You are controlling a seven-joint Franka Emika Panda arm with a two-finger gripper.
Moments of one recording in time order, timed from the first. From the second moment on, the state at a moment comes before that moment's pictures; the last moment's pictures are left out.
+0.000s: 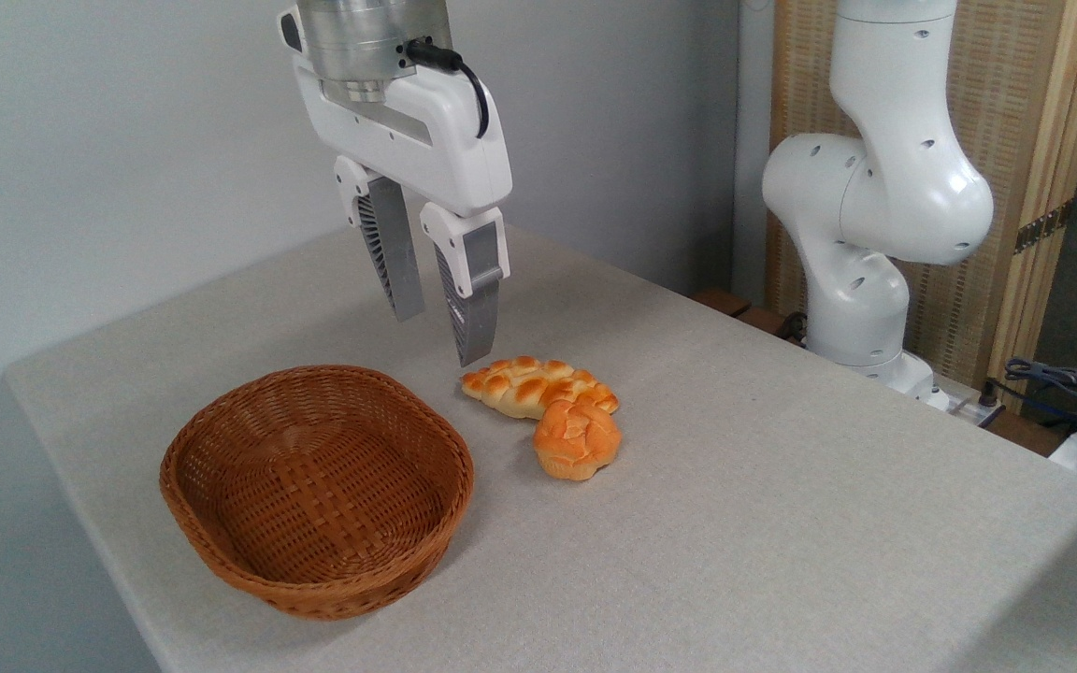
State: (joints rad) arm 0.02 -0.04 -0.04 -1.64 -0.04 1.60 0.78
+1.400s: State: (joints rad) arm -0.06 -0.20 -0.05 -2.32 -0.03 1.94 0.85
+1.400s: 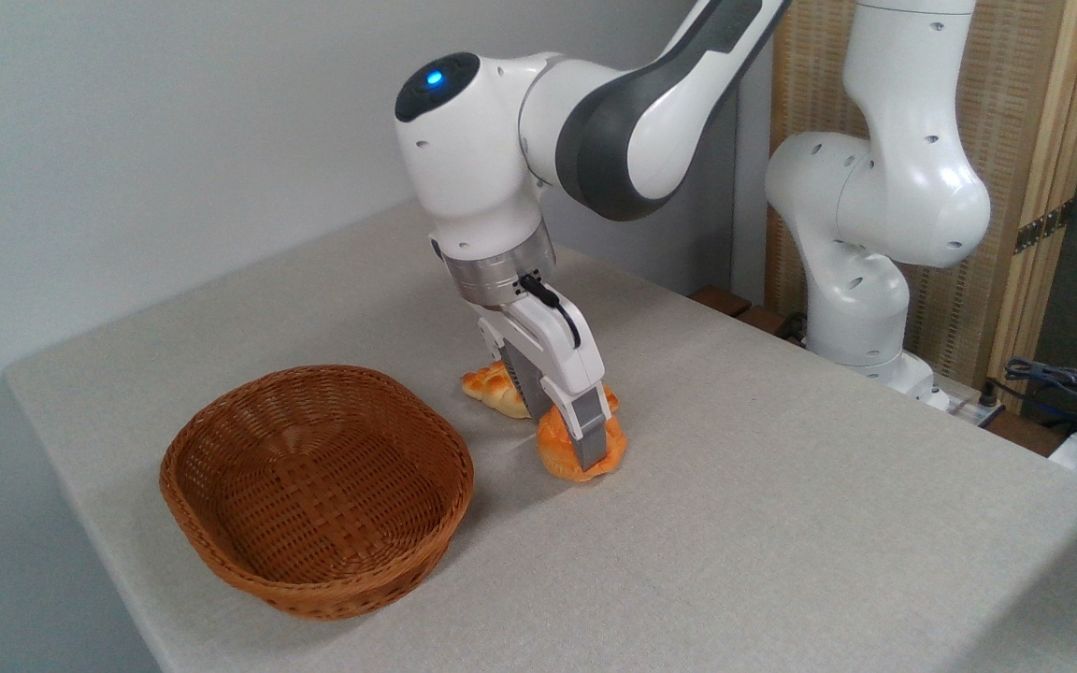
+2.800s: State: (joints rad) arm -0.06 -0.22 -0.05 -2.28 0.01 1.90 0.86
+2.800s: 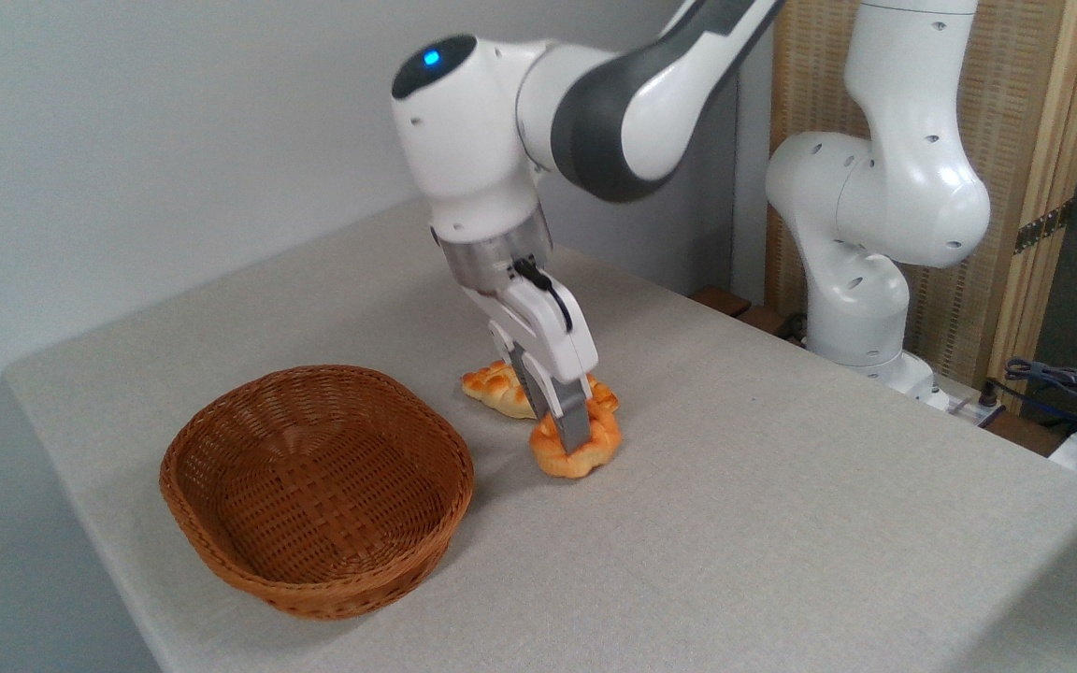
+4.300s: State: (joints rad) arm -0.09 0.10 -0.07 -1.91 0.01 2.22 0.86
